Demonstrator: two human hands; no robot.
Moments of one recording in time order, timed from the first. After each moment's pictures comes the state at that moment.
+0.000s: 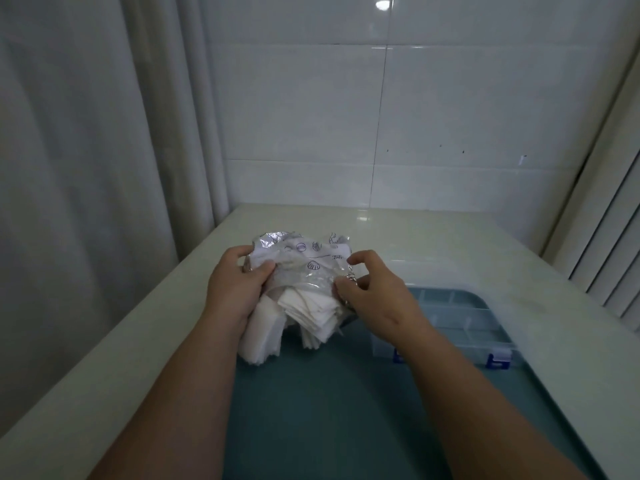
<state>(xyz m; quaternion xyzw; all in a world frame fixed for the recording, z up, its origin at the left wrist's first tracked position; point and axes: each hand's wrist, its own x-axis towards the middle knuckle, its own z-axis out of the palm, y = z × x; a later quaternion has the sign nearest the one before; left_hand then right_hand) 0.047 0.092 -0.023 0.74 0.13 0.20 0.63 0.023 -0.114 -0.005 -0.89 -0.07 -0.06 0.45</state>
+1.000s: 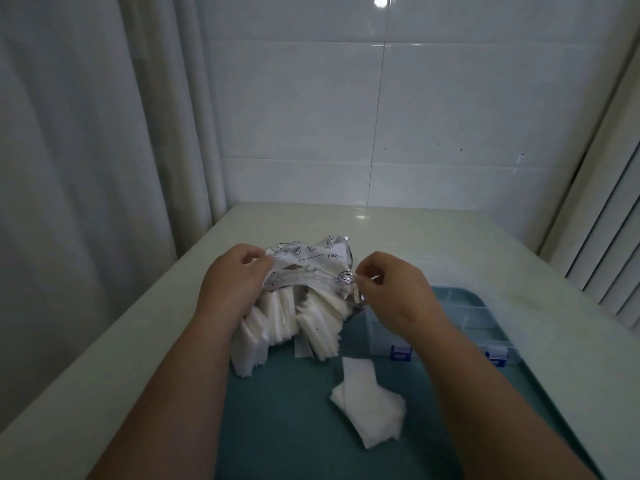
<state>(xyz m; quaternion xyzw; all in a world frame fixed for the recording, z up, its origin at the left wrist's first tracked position) 0.033 0.091 -0.005 0.85 0.10 0.19 0.49 0.020 -0.132 0.005 -0.92 -0.06 -0.12 0.37</state>
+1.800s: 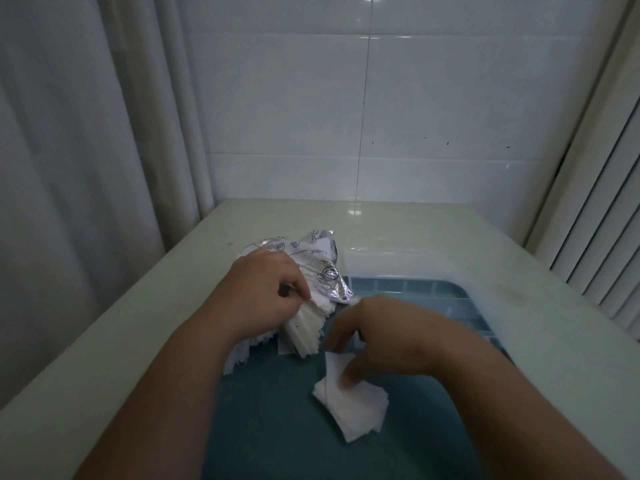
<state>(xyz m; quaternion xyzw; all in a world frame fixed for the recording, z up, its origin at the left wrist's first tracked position) 0.013 0.060 0.008 0.94 -0.22 0.16 0.22 -0.027 -0.142 0.025 -0.95 -0.27 0.13 0.11</state>
